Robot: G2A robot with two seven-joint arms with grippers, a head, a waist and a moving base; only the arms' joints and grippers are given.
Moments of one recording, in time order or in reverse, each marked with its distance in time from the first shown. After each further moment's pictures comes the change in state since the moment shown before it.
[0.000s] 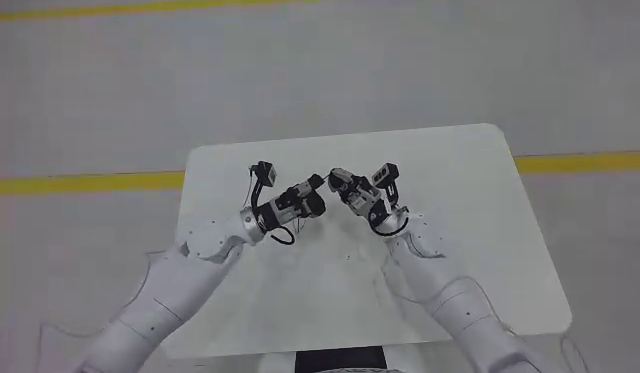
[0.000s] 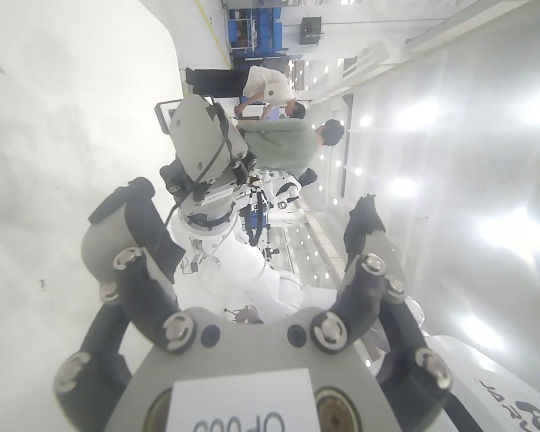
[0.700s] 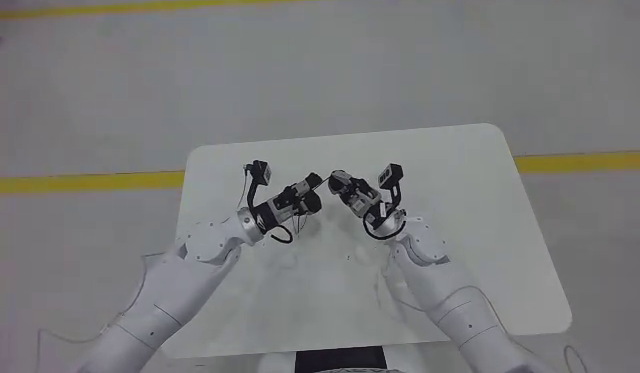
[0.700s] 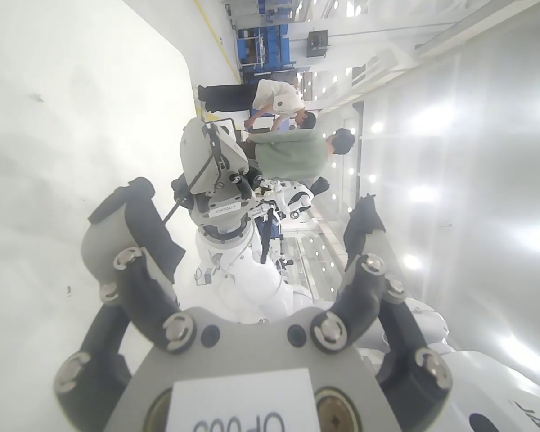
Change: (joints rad) left arm 0.034 0.001 -0.043 -0.036 0.072 0.004 0.041; right arm -0.061 0.019 0.025 -0.126 -0.150 0.040 -0.127
